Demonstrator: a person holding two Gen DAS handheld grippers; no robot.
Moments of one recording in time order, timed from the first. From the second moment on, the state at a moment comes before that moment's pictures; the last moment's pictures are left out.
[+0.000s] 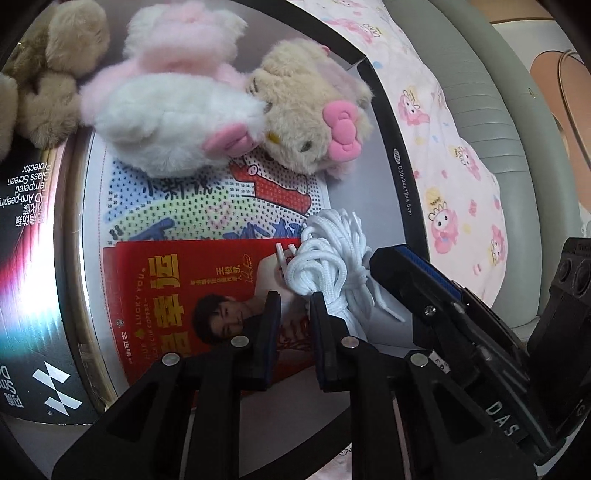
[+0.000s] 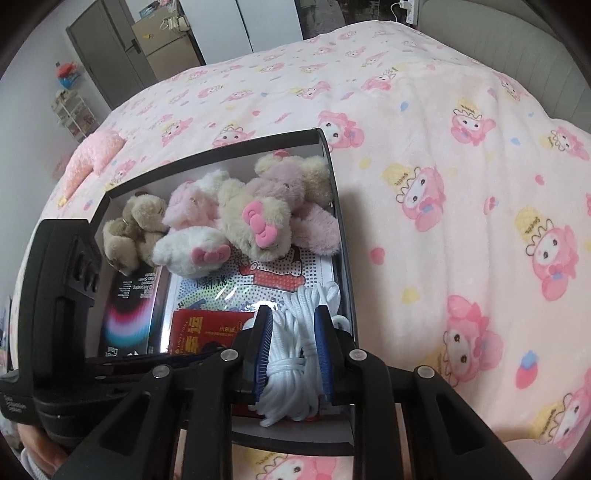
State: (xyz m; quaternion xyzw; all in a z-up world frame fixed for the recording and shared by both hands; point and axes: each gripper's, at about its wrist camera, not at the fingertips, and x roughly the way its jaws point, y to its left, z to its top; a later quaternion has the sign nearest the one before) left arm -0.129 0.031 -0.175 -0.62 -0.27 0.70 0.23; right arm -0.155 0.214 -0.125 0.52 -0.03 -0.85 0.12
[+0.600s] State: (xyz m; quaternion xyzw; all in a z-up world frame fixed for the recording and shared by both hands) left arm -0.122 -0.005 -0.166 -0.59 -0.26 0.74 0.18; right arm -0.149 0.171 -0.147 0.56 0.03 -0.81 0.16
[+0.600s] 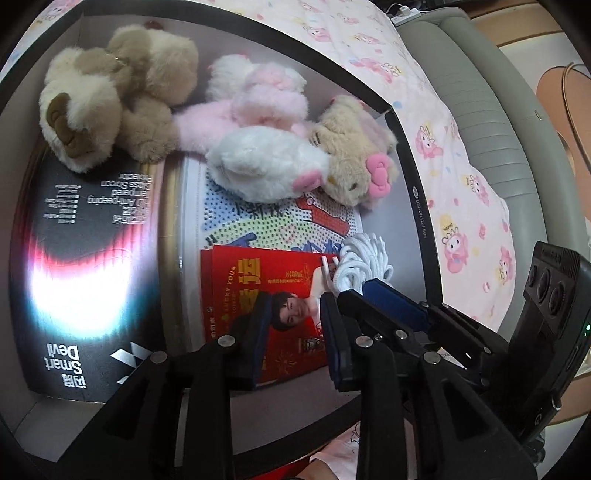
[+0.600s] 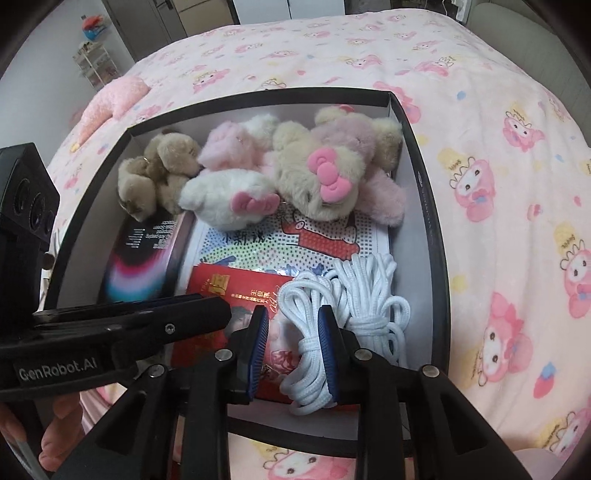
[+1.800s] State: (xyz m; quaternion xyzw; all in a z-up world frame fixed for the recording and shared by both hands) left arm 0.005 0.002 -0.001 -0.40 -0.06 0.91 0.12; right arm -0.019 0.159 -0.015 0.39 0.01 -0.92 0.08
